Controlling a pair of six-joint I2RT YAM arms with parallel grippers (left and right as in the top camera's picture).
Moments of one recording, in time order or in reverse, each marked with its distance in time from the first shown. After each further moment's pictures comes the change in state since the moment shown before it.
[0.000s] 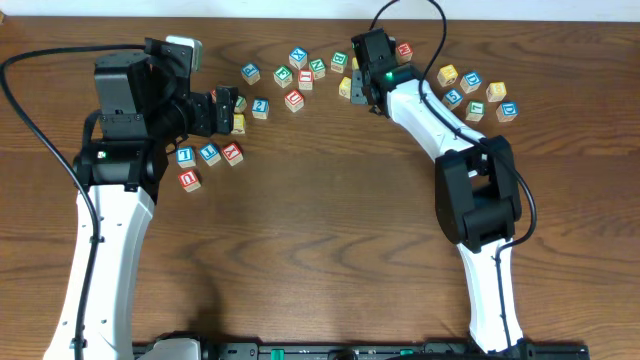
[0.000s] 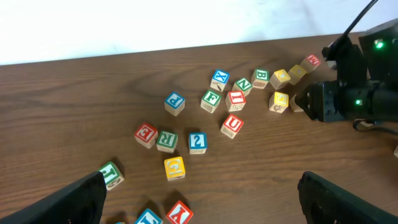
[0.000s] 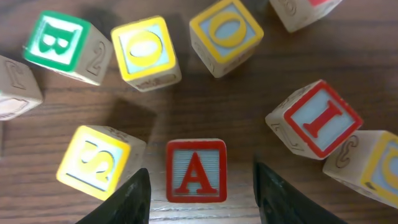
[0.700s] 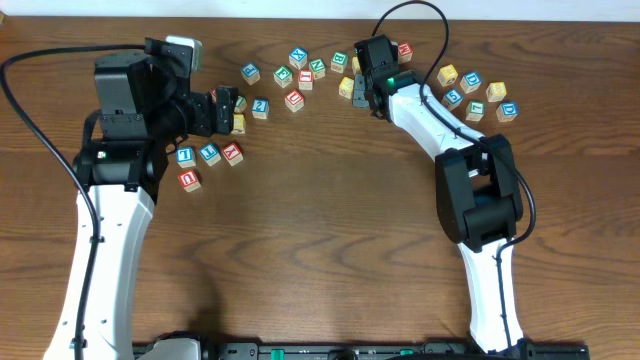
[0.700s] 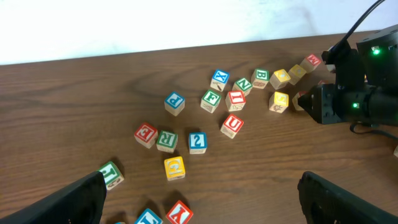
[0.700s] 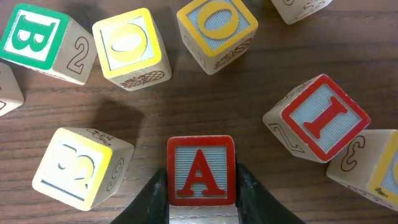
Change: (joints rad) left arm 0.000 0.000 0.000 0.000 0.000 0.000; right arm -0.008 0.000 -0.040 0.051 -0.003 0.008
